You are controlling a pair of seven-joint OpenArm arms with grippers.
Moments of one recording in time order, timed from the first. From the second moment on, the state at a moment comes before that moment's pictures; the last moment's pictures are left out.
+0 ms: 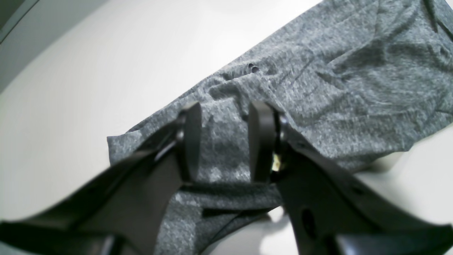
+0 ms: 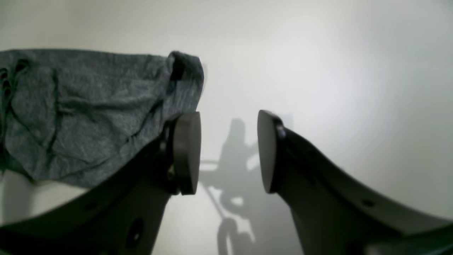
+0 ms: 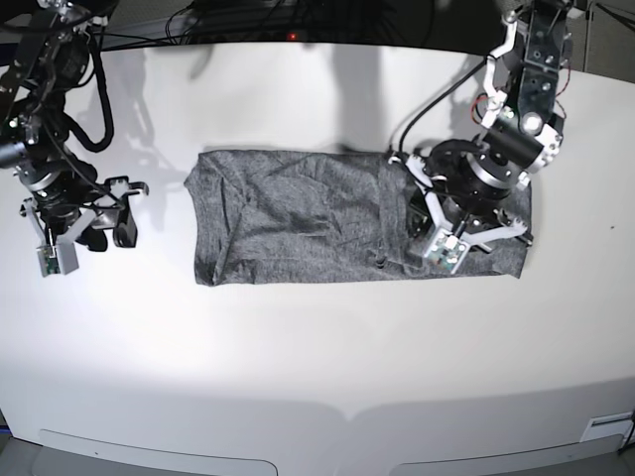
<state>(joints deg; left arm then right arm) 8.8 -10.1 12.1 112.9 0.9 -15.2 44.9 -8.5 14.7 28.5 113.5 30.0 30.6 -60.0</state>
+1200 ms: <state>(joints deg) 8.8 -10.1 12.1 112.9 0.9 -15.2 43.6 5.2 11.9 28.7 72.6 38.1 31.4 -62.8</state>
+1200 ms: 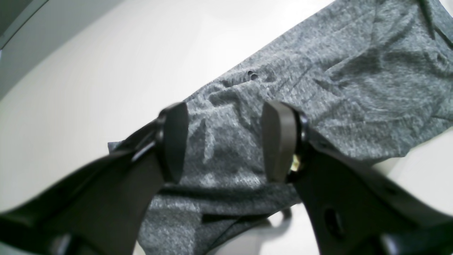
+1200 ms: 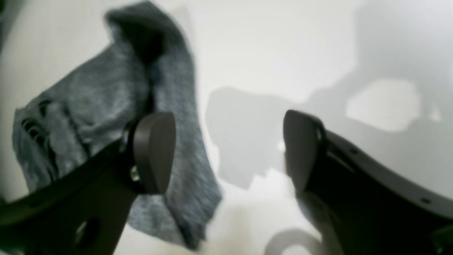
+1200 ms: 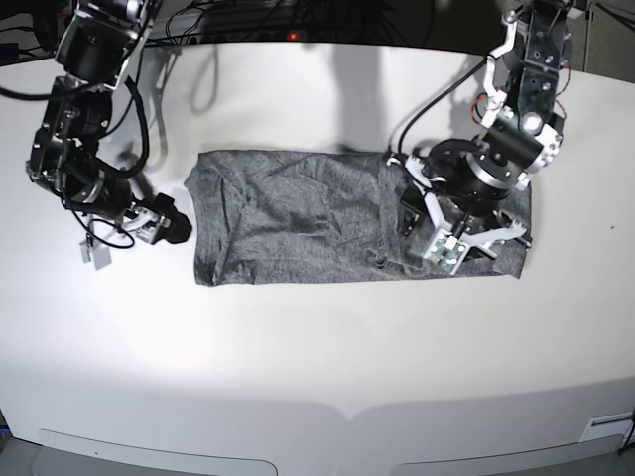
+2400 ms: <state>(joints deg) 8.9 -23.4 12.4 112.9 9.9 2.2 58.4 18.7 0.3 6.1 72.1 46.4 33.1 -74.2</state>
